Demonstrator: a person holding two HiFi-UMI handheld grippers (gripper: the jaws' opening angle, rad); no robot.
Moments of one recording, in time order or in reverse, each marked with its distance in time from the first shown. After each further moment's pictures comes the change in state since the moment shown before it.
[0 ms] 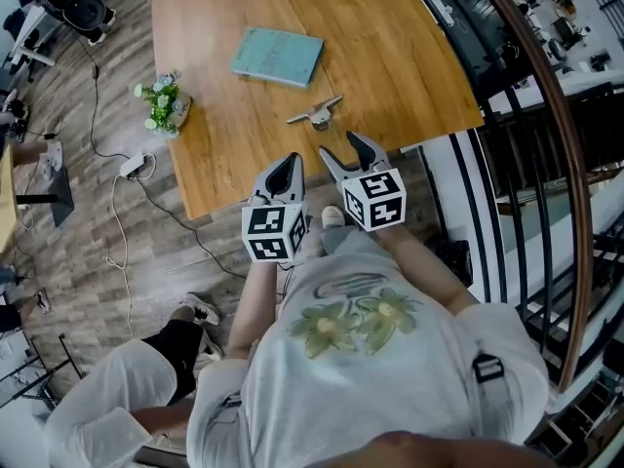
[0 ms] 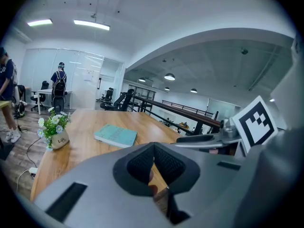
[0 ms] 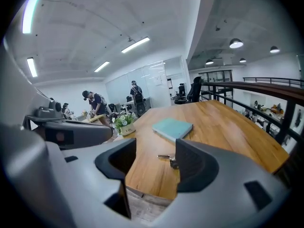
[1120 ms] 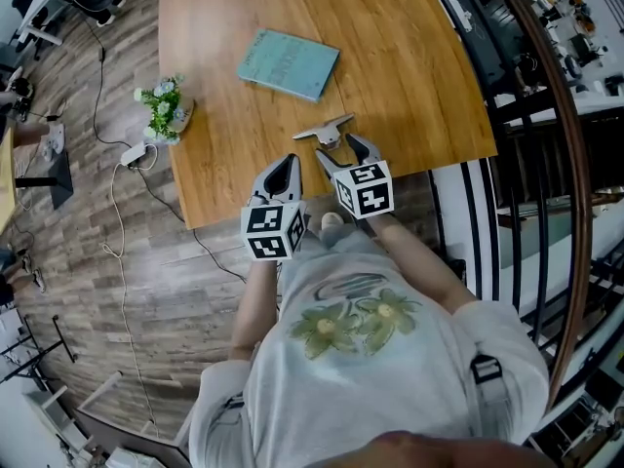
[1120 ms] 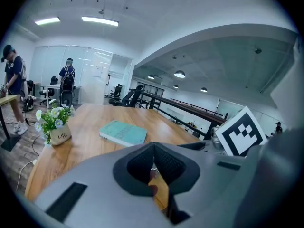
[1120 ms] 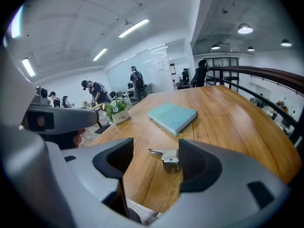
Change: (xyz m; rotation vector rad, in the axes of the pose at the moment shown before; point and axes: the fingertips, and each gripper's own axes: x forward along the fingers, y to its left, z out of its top) left arm 0.052 0.044 -0.004 -0.070 0.032 0.089; right arm 0.089 -0.034 -0.033 -0.001 0.198 0.040
